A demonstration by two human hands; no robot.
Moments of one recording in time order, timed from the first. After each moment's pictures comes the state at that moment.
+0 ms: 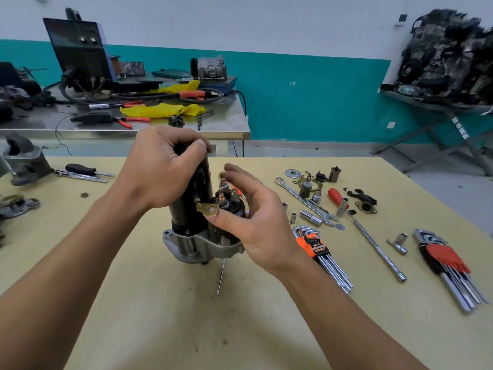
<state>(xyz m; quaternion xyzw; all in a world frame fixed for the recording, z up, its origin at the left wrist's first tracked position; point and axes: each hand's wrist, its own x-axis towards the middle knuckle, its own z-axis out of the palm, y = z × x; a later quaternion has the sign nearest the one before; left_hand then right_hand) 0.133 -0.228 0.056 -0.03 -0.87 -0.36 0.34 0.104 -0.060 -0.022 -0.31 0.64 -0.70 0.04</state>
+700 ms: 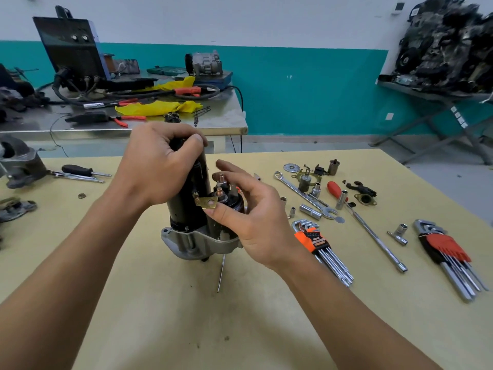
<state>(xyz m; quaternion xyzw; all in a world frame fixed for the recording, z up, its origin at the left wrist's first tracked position) 0.131 -0.225 0.055 -0.02 -0.86 -0.37 0.34 0.105 -0.063 -0.019 -0.32 0.64 -0.70 0.03</state>
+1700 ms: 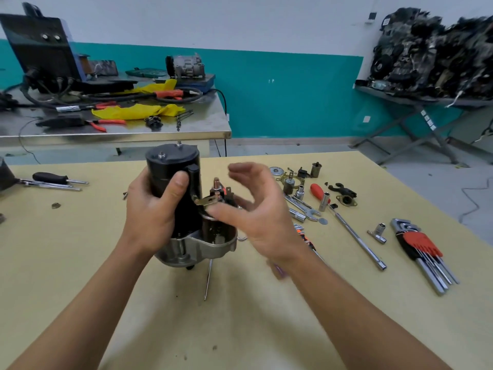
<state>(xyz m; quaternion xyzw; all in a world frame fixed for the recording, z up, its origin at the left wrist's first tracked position) 0.123 -0.220 -0.018 -0.07 -0.69 -0.63 0.35 0.088 -0.040 -0.016 -0.28 0.64 -0.71 0.01</state>
